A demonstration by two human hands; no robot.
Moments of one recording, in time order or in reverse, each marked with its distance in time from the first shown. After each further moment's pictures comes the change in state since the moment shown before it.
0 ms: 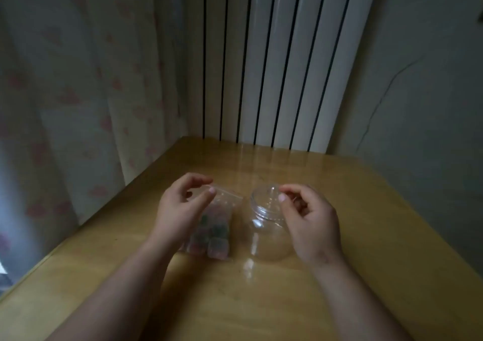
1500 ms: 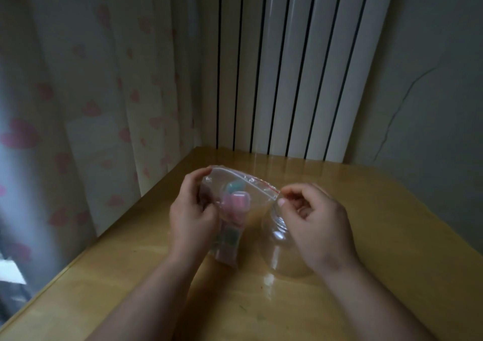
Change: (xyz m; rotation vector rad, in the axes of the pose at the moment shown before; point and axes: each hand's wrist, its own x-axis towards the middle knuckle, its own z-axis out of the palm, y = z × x) left_hand 0.000 0.002 0.002 0.040 0.258 0.089; right_hand 0.011 -0.035 0.020 -0.100 -0.067 -0.030
